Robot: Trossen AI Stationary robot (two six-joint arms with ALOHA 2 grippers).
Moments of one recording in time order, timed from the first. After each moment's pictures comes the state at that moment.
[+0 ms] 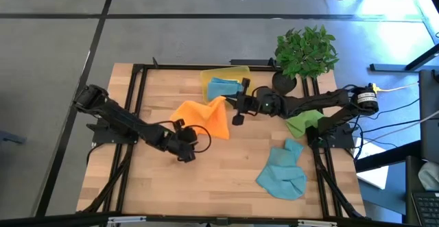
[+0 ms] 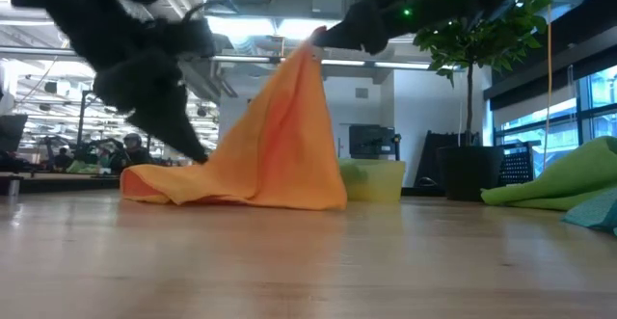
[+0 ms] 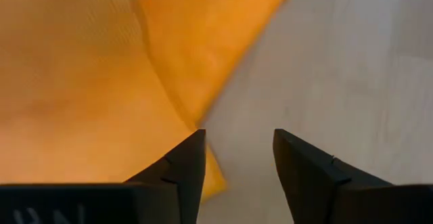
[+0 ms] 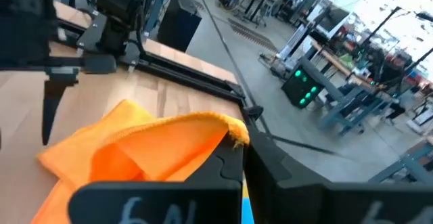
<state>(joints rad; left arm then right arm) -0.37 1.50 0.70 -0.24 -0.56 -0.58 -0.08 1.50 0.85 0.50 0.24 -0.47</state>
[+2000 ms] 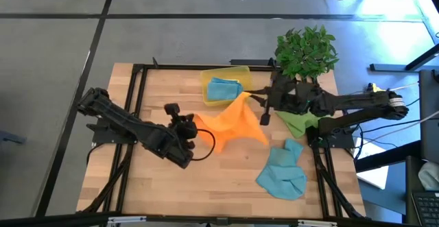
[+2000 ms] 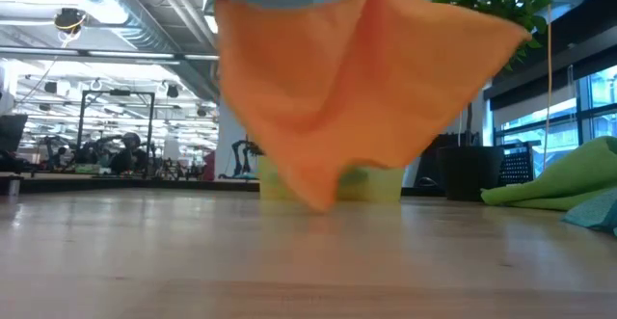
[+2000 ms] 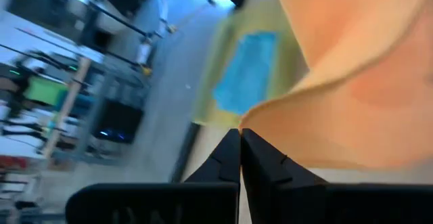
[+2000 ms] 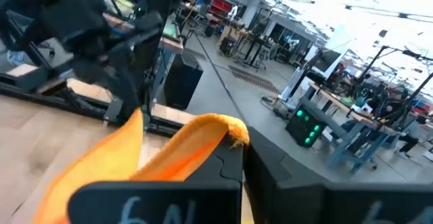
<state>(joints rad) -0.48 1.58 1.45 -1.31 -1.08 -0.57 0.01 1.06 0.85 0.23 0.24 -0.43</state>
